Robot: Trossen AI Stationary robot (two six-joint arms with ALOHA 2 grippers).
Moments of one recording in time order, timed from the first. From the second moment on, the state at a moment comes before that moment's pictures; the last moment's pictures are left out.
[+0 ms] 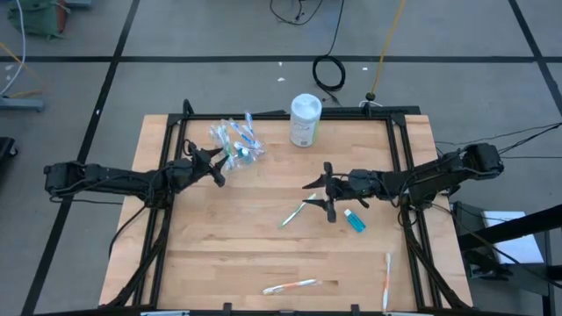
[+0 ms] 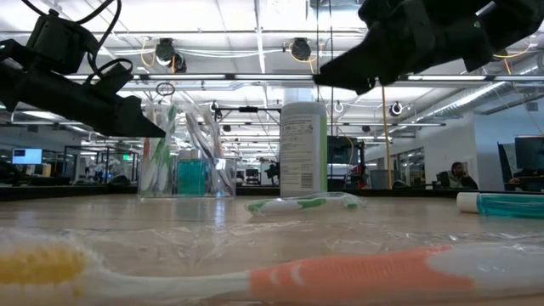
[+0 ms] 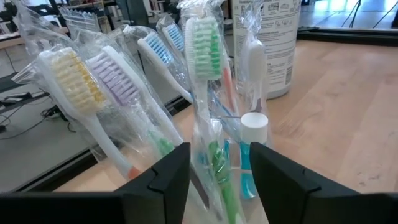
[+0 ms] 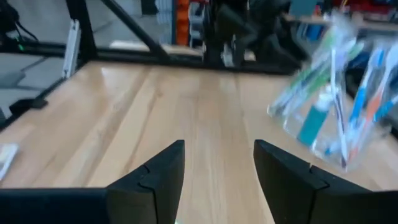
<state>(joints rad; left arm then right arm) 0.21 0.84 0.03 0.59 -0.52 -0.01 0.08 1.32 0.52 0.57 0.05 -0.04</state>
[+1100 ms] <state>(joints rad) 0.11 0.84 0.07 0.60 -0.58 0.00 -0.05 1.68 0.64 0.27 -0.10 -0.16</state>
